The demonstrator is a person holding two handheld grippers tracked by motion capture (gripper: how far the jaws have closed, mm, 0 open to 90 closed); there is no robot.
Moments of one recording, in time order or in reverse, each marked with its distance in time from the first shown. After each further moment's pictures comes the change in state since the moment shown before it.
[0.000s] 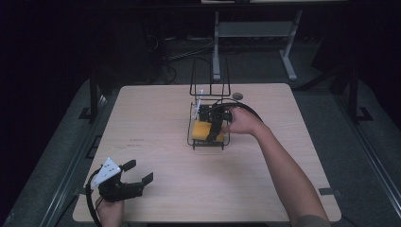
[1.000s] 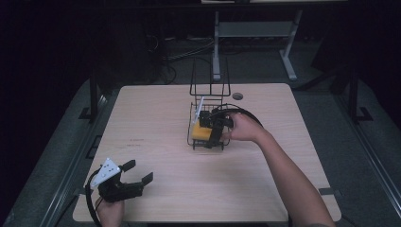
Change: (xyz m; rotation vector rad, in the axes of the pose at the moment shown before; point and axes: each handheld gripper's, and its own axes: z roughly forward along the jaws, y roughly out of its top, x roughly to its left) left arm -0.001 -0.001 0.000 -0.005 0.009 -0.004; right arm 0.023 -0.004 -0.005 -0.036 0.011 -0.022
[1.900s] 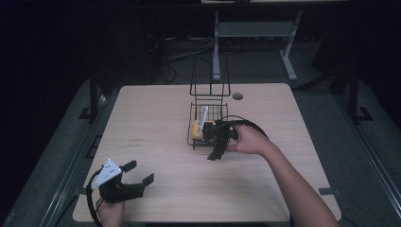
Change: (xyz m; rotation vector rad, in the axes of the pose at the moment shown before) left arm -0.002 -0.001 0.000 0.009 -0.007 0.017; right arm 0.038 -0.015 0.003 -0.011 0.003 -0.020
